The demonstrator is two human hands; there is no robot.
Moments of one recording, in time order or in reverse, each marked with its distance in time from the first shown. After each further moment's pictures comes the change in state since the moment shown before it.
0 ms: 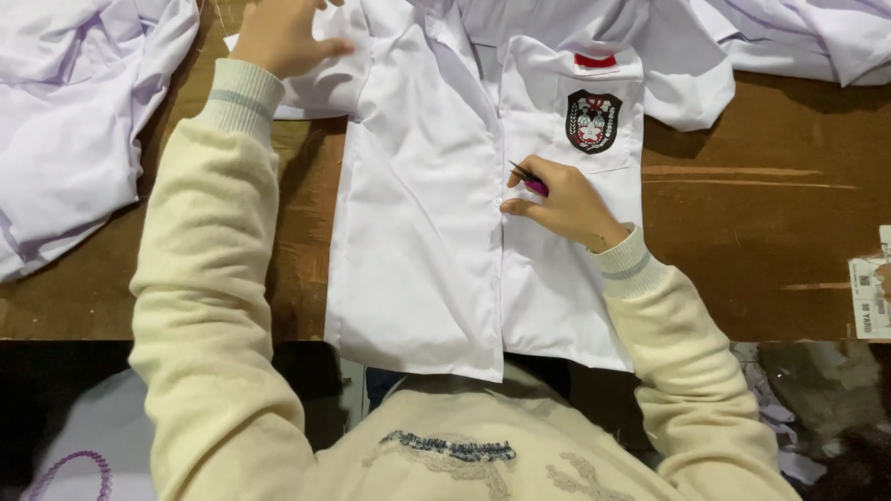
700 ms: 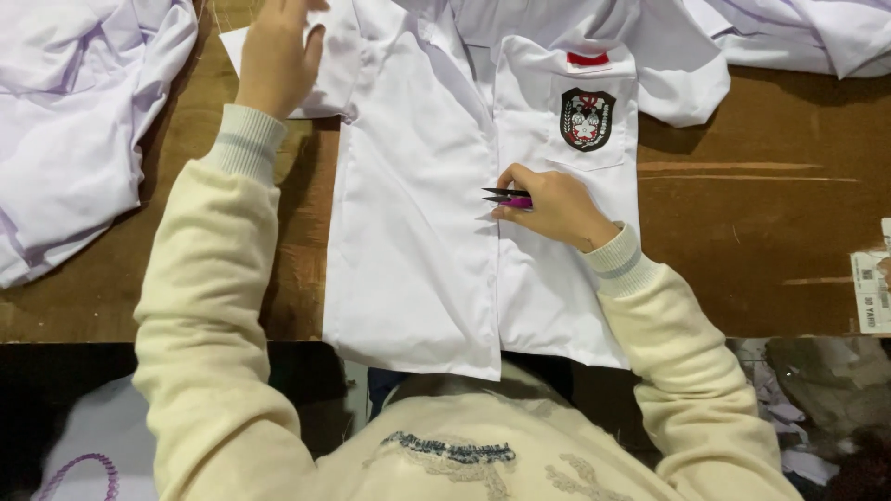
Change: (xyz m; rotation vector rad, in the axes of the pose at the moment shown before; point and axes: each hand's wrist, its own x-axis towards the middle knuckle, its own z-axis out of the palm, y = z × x) left_hand -0.028 0.020 0.005 0.222 0.276 0.004; right_hand 0.002 0.006 0.009 -0.347 -0.130 -0.006
